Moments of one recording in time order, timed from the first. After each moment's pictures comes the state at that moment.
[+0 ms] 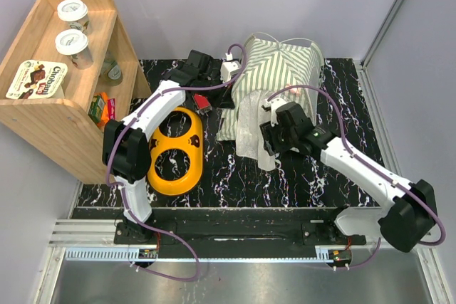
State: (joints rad) left arm -0.43 1.88 1.71 -0.66 0.70 0.34; right arm 0.64 1.24 1.02 -0.59 -0.04 0.14
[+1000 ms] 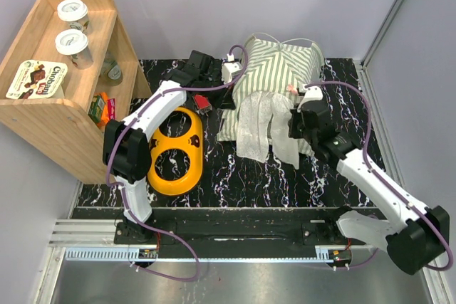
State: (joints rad) left arm -0.44 1.88 1.71 -0.66 0.70 0.36; right arm 0.51 1.11 0.90 -0.32 0.23 0.29
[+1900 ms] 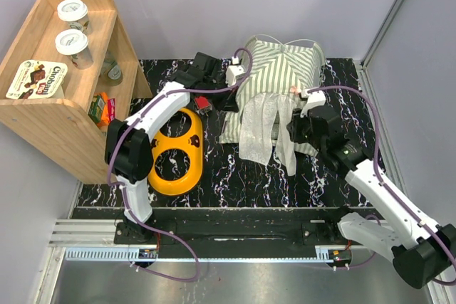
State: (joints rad) left arm -0.47 1.89 1.70 -0.66 0.70 0.36; right arm 0.51 0.97 0.90 -0.44 0.21 0.23
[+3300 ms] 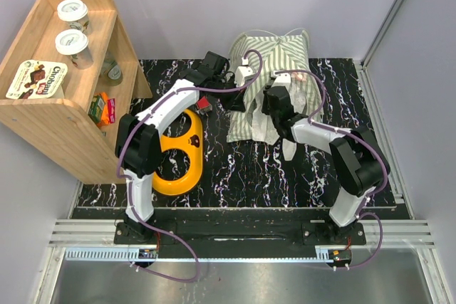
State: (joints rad) left arm -0.52 2.00 1.81 -0.69 0.69 0.40; right arm 0.51 1.75 1.03 0.30 0.39 0.29
